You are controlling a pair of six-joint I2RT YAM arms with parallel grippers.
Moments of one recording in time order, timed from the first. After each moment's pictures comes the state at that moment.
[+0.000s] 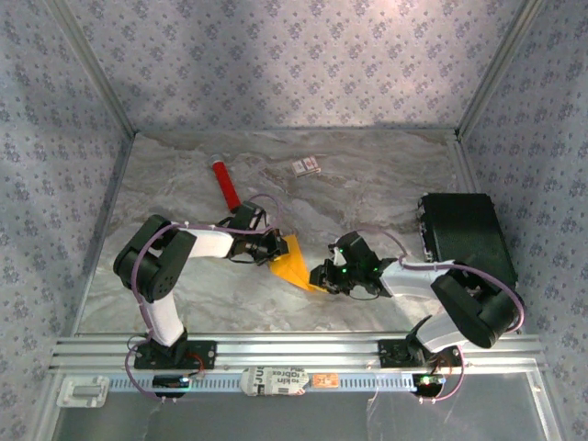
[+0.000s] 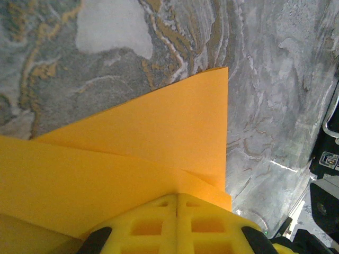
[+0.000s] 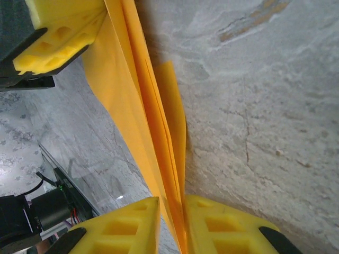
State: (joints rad) left arm -0.58 1.80 0.79 0.06 0.55 -0.93; right arm 0.70 1.44 0.44 0.17 -0.51 1.03
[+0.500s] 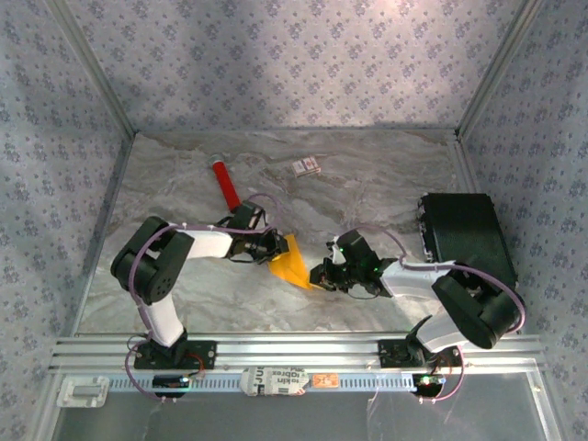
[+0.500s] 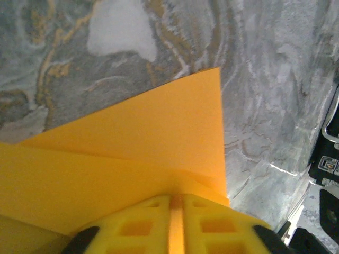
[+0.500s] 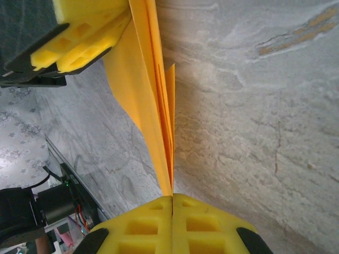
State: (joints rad) left arm -0.58 1.77 0.79 0.05 0.54 -0.95; right arm 0.70 1.43 0.44 0.20 -0.52 1.00
